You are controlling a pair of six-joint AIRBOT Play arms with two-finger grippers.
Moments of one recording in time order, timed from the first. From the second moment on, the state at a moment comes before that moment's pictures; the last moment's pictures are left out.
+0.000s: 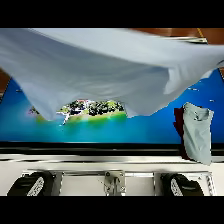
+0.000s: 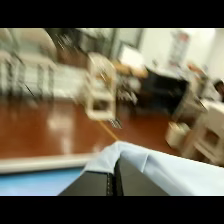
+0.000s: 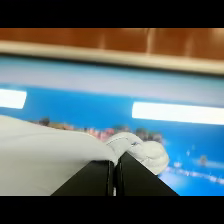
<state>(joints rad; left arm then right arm) 0.11 -0.64 1.48 0.68 -0.80 -1.24 -0.14 -0.65 1.50 -1.26 1.10 1.31</state>
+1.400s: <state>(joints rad) 0.21 -1.32 1.13 1.08 -0.95 -1.44 -0.09 -1.70 1.69 -1.10 1.16 1.57</state>
